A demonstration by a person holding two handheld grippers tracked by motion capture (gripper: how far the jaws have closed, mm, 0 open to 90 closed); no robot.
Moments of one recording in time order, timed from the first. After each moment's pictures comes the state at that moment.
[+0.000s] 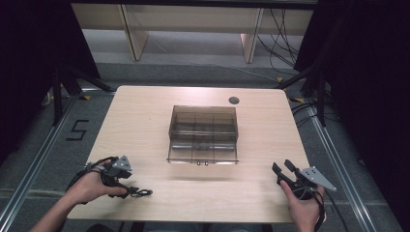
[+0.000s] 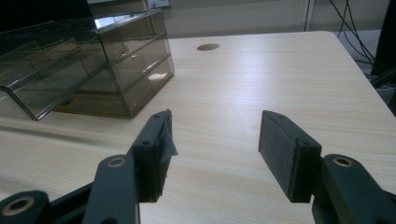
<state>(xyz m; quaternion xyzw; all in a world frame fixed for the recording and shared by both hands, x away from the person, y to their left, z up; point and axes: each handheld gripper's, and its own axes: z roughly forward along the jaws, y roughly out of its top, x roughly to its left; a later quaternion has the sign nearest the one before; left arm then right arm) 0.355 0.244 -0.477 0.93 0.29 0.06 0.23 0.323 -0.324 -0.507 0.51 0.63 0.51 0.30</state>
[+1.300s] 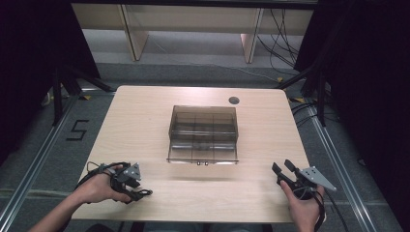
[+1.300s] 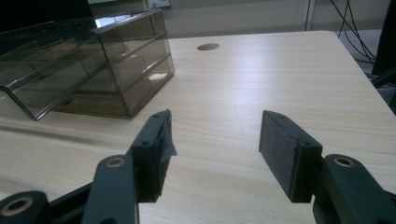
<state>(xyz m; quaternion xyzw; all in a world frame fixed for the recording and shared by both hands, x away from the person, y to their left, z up) 0.350 0.221 -0.484 0.96 0.20 0.02 0.20 0.324 -0.325 -0.508 0.50 0.62 0.51 0.31</state>
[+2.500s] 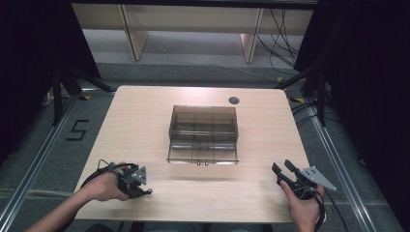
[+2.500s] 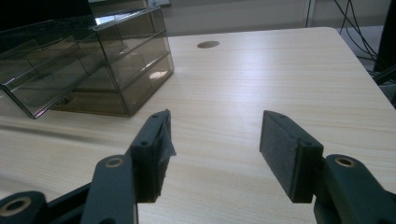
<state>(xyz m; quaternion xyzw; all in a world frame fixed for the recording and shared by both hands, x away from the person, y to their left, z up) 0.354 0.205 -0.481 0.98 0.12 0.01 0.14 0.324 -0.325 -0.509 0.51 0.63 0.51 0.29</state>
